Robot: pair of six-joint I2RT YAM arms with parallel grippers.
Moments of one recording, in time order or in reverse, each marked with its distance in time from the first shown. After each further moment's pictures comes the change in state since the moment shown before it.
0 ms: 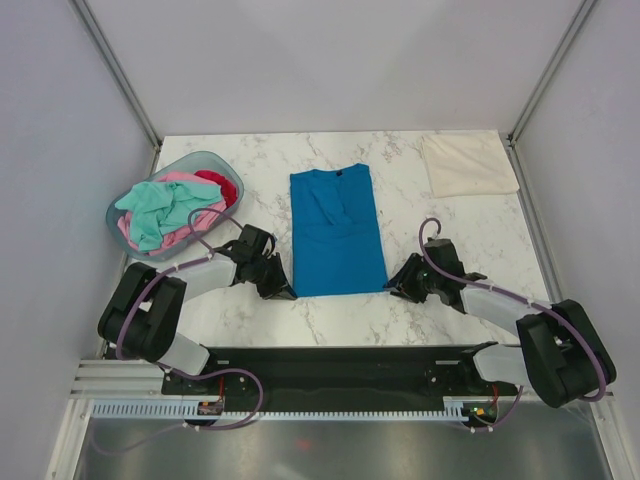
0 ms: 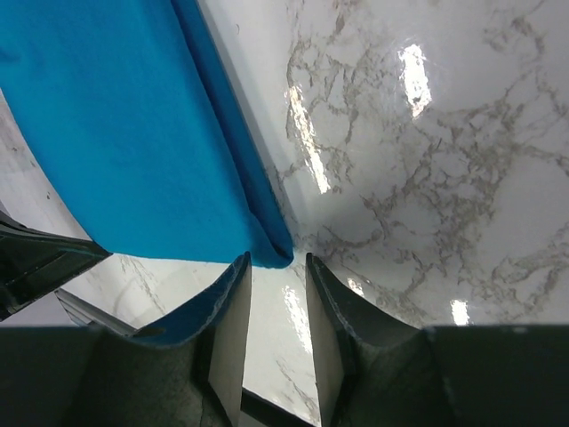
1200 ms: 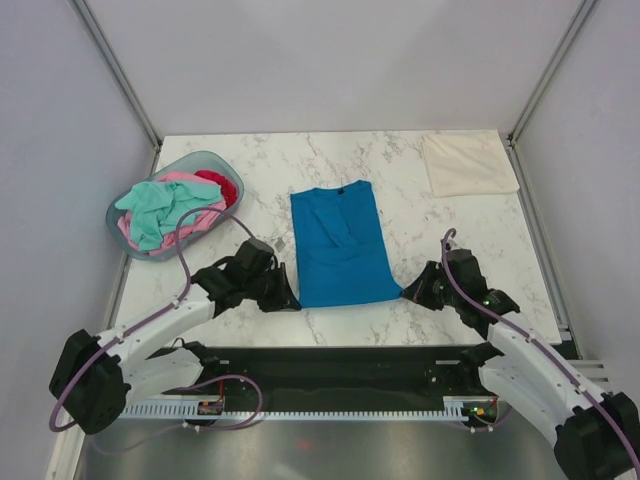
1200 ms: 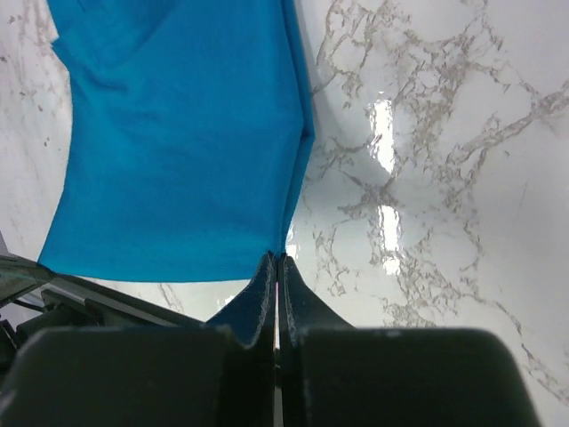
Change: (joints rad) left arm -0.227 -0.409 -0.020 -0.203 -0.134 -0.034; right arm 0.025 -0.449 -0.005 -0.344 0.076 -0.137
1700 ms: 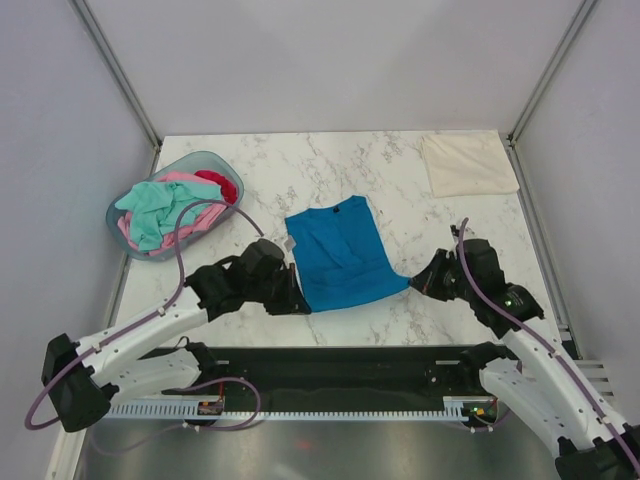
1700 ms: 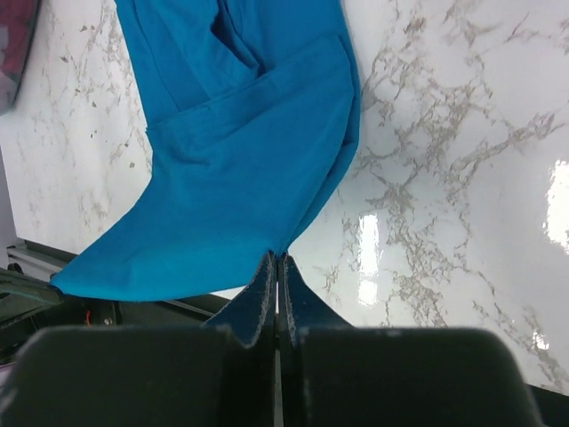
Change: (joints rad) left arm -0.206 -0.108 0.138 -0.158 -0.079 -0.121; right arm 0.003 -0.141 0.207 -0.262 0.025 -0.087
